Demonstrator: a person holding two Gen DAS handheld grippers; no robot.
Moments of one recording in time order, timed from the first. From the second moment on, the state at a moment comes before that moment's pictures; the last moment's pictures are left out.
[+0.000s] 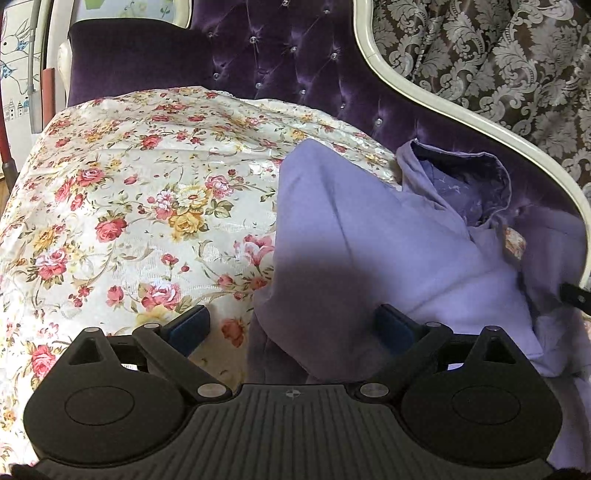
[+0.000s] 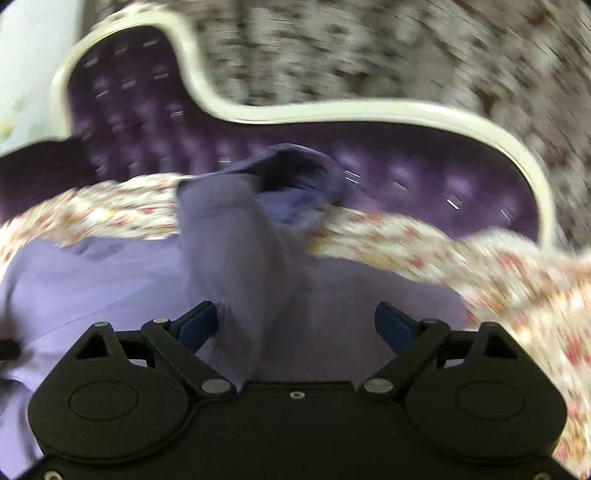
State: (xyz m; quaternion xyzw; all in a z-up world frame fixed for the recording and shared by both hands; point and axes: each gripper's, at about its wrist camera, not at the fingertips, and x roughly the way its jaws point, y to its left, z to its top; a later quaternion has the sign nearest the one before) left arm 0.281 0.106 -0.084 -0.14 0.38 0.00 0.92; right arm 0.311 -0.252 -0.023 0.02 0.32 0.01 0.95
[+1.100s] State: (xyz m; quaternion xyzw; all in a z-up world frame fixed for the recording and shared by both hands) left arm 0.285 0.093 -0.032 -0.07 0.33 0.00 0.94; right arm 0.311 -0.339 -0.029 0.17 0.33 0.09 0.92
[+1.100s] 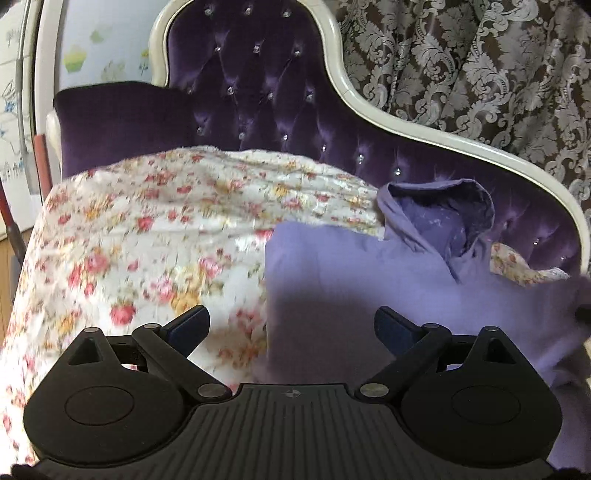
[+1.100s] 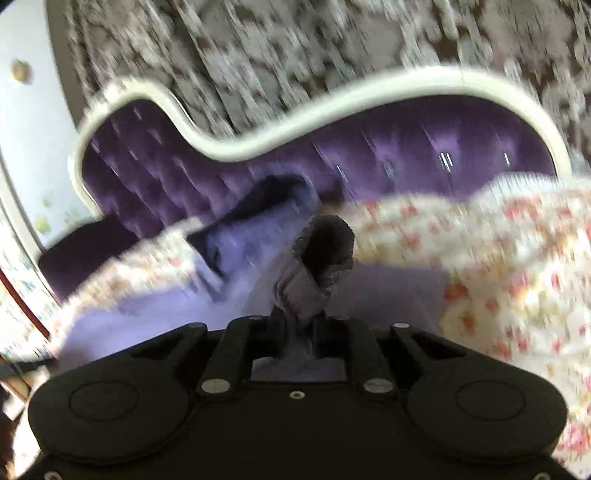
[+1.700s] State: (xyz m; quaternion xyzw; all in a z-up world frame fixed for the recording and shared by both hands) left arm 0.266 0.109 -0.066 -0.11 0.33 -0.01 0.94; right arm 0.289 -0.313 -0.010 0.04 0.31 0.01 0.95
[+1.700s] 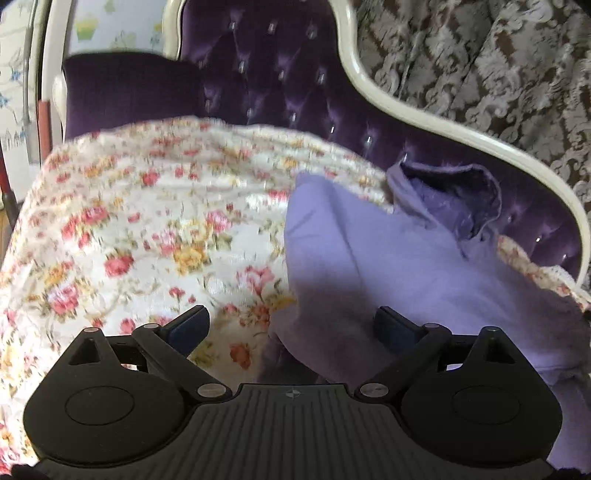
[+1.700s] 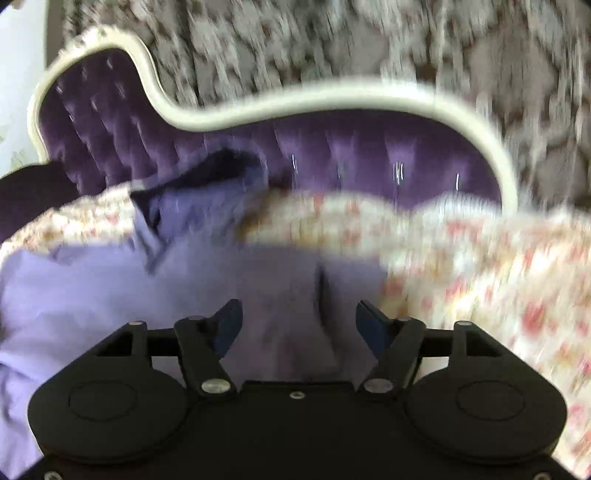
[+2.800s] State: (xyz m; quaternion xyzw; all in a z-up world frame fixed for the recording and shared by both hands) left arm 0.271 0.121 -0.085 -0.17 0.35 0.00 0.92; right arm 0.454 -0.003 -0.026 -0.02 0.42 0.37 0.83
